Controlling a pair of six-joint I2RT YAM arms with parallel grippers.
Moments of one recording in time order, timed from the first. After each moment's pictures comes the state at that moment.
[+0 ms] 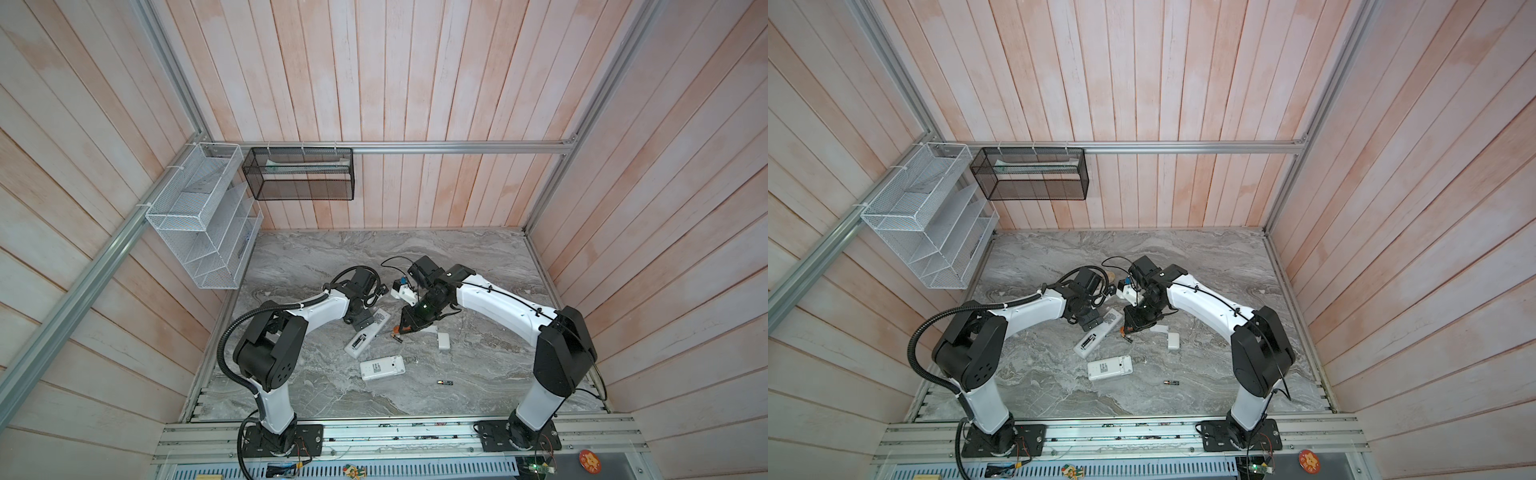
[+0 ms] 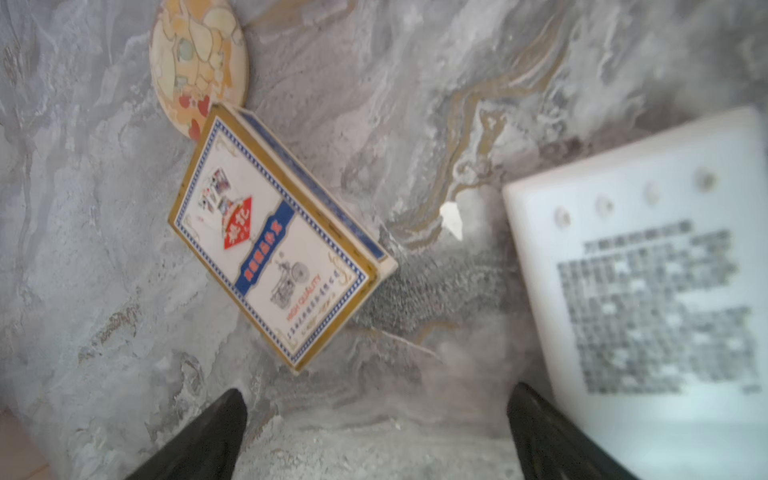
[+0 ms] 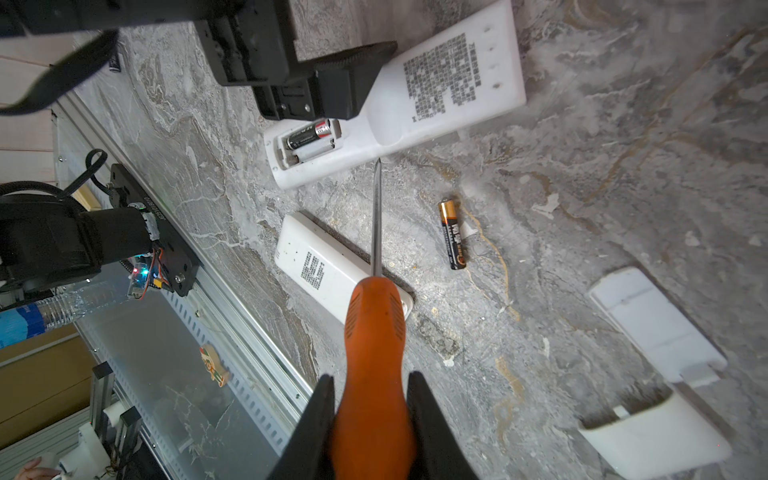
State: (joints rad) left arm -0.53 1.79 1.12 -0.48 -0.21 0.55; right arm 0.72 1.72 1.40 -0.97 -0.46 0.17
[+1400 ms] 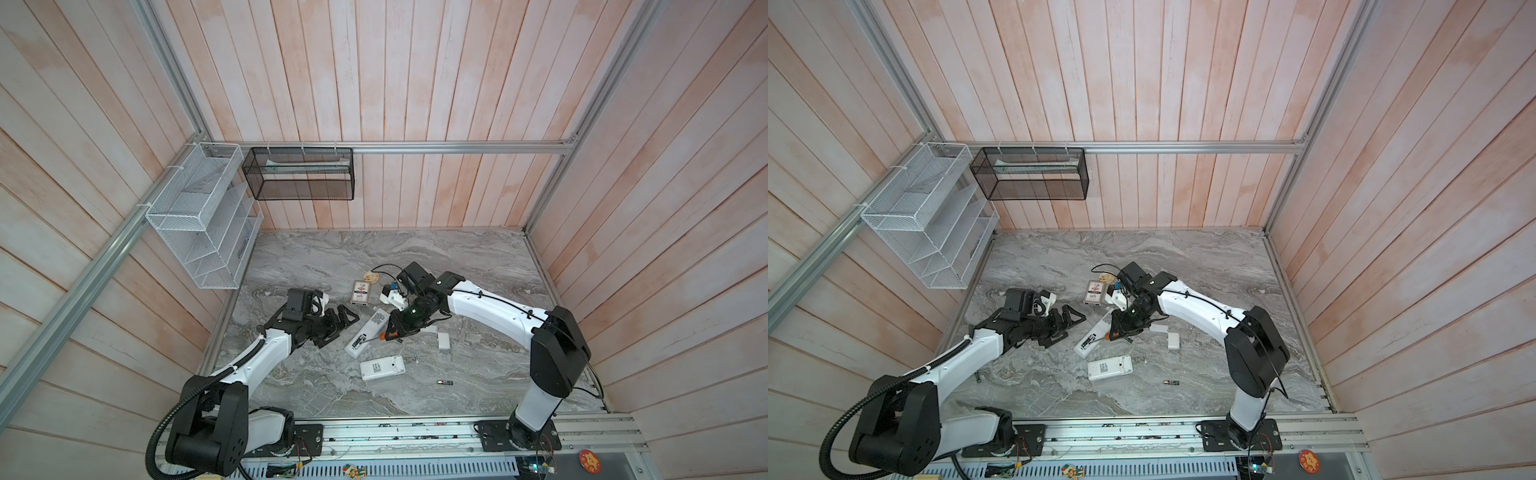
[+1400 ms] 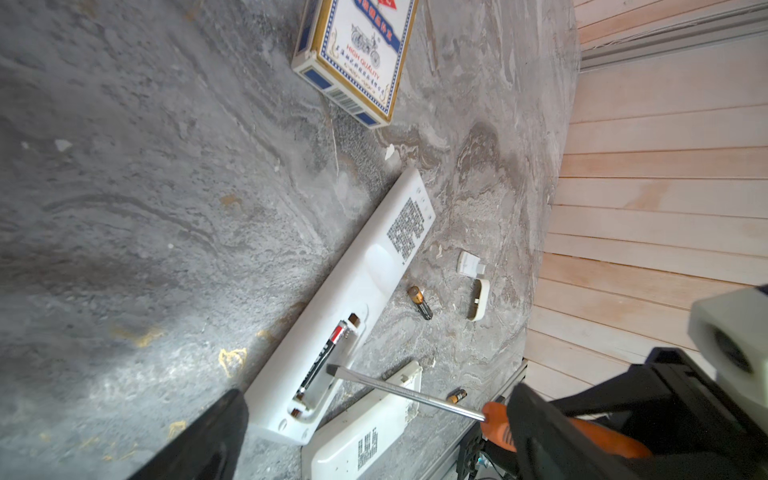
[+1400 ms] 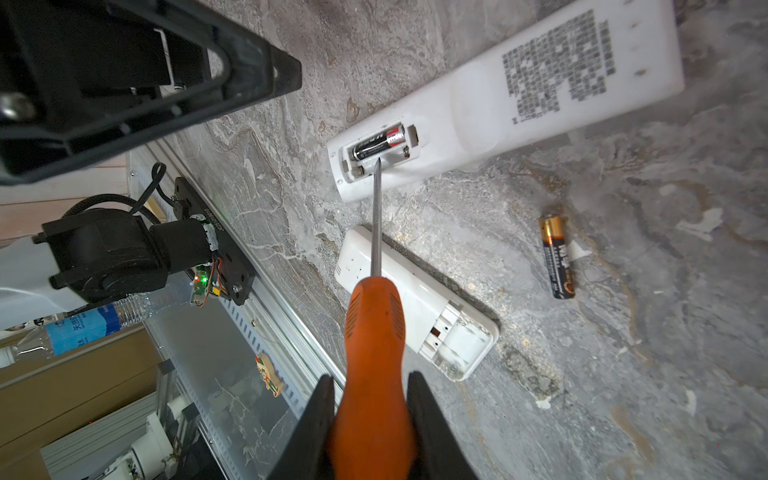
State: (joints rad) left arm -0.19 1.28 0.62 -0.28 0.63 -0.69; right arm 0.80 1.75 1.38 -0.85 -0.56 0.34
